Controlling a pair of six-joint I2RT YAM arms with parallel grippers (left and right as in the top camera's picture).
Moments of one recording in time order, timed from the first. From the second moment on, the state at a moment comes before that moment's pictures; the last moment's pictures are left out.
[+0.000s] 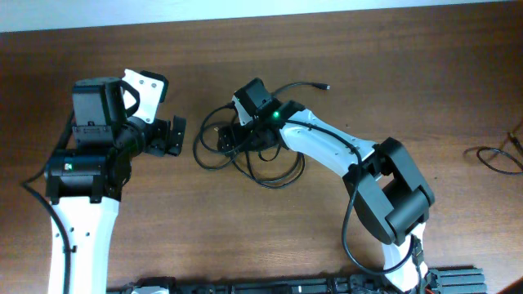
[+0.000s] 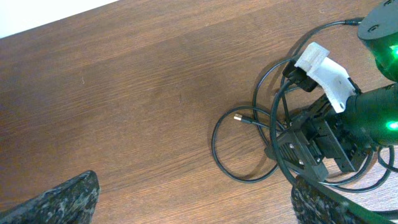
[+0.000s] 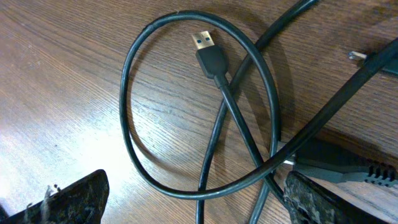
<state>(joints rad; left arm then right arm) -0.03 1.23 1.32 -0.93 0.10 0.27 0.65 2.07 1.47 -0.49 -0.36 0.42</state>
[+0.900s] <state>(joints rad) -0.03 1.23 1.32 -0.93 0.10 0.27 0.66 2.18 1.47 -0.39 -0.39 0.45</state>
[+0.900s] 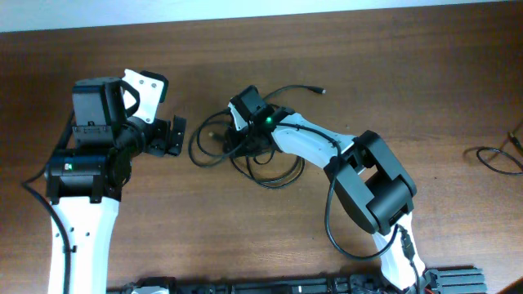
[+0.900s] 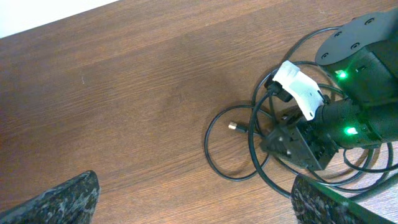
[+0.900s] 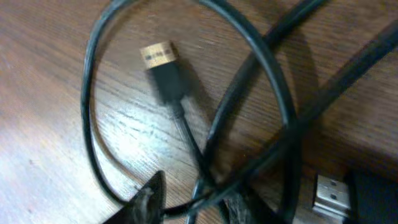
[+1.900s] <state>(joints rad) -0.03 1.23 1.32 -0.93 0.10 0.27 0.50 1.55 1.76 -0.64 -0.02 0.40</state>
